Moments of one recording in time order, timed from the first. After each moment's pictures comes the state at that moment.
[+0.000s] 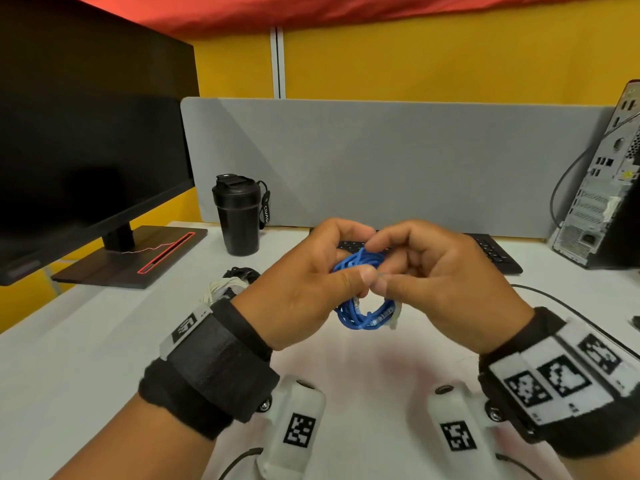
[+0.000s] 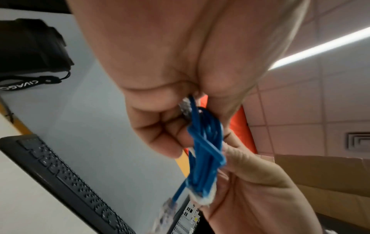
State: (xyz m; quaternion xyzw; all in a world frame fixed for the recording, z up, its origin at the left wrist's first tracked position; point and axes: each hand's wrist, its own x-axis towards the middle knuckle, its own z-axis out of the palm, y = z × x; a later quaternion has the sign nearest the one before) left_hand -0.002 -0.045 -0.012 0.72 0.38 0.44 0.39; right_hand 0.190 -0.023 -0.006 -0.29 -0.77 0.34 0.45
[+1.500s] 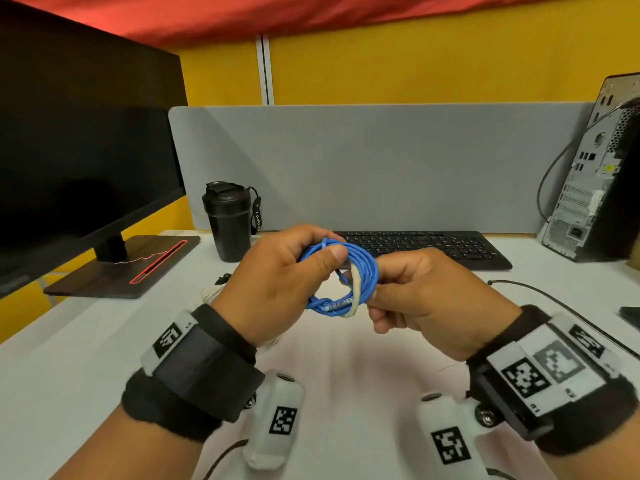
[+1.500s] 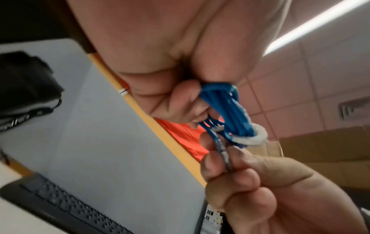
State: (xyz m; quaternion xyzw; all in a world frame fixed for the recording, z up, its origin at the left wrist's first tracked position) left_hand -0.006 -0.045 -0.008 0.71 0.46 0.48 0.21; right_hand 0.191 -0.020 -0.016 -0.31 -0.69 0.53 0.38
